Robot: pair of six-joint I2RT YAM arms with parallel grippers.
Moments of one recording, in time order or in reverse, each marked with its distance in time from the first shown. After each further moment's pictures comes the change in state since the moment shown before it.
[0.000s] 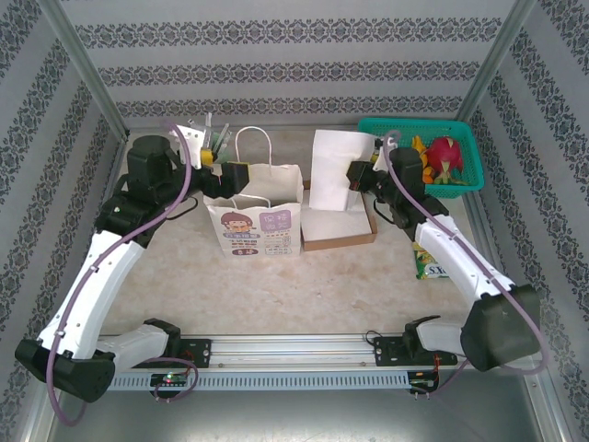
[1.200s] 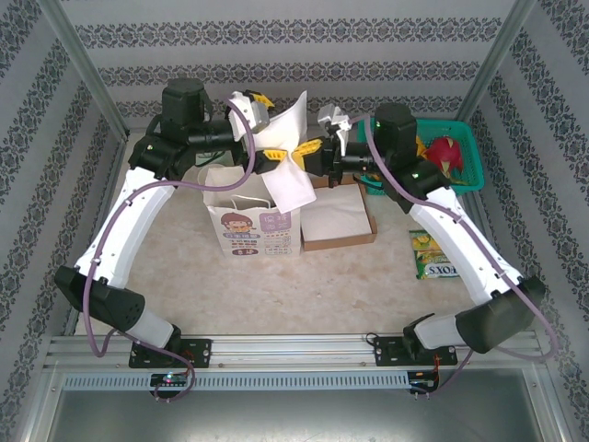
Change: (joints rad) left arm -0.045 0.422 0.468 -0.080 0.379 0.833; right arm 0.183 0.145 0.503 -0.230 -0.639 -0.576
